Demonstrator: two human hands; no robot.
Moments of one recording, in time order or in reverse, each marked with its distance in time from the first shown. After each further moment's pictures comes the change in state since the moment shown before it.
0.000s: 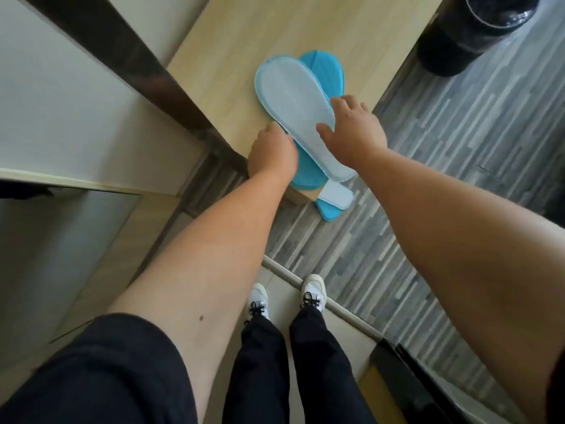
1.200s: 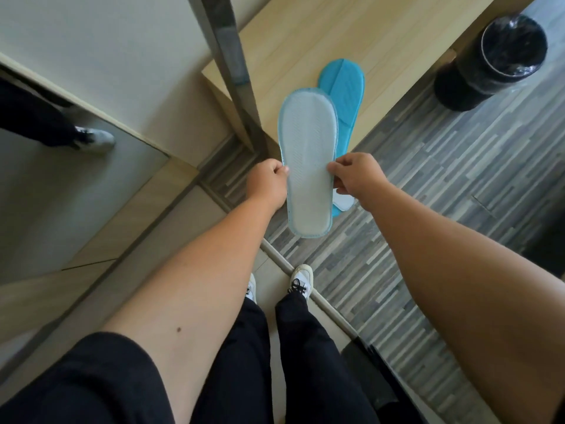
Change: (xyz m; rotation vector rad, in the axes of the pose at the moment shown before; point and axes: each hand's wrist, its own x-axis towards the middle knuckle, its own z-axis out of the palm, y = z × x) left_hand -0.118 -0.053 -0.029 -0.485 -0.041 -0.202; right_hand -0.108 -0.022 -0.031 0.707 -0.324 0.380
